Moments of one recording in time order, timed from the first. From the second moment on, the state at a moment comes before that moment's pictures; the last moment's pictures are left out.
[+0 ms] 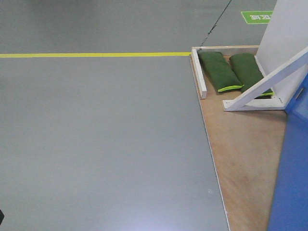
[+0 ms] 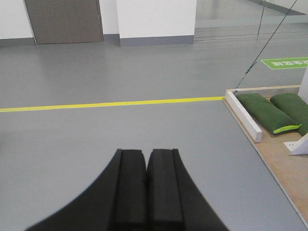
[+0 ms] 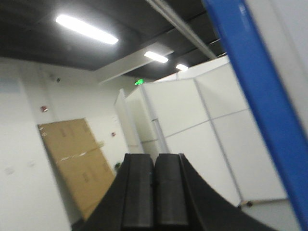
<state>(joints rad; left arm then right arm) -0.02 -0.01 0.03 0.06 0.27 -0.03 -1.07 1.30 -1.29 0.36 -0.33 -0.11</state>
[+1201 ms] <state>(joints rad) -0.02 -0.01 0.03 0.06 0.27 -0.03 -0.11 1.24 -1.29 0.27 -0.09 -0.14</state>
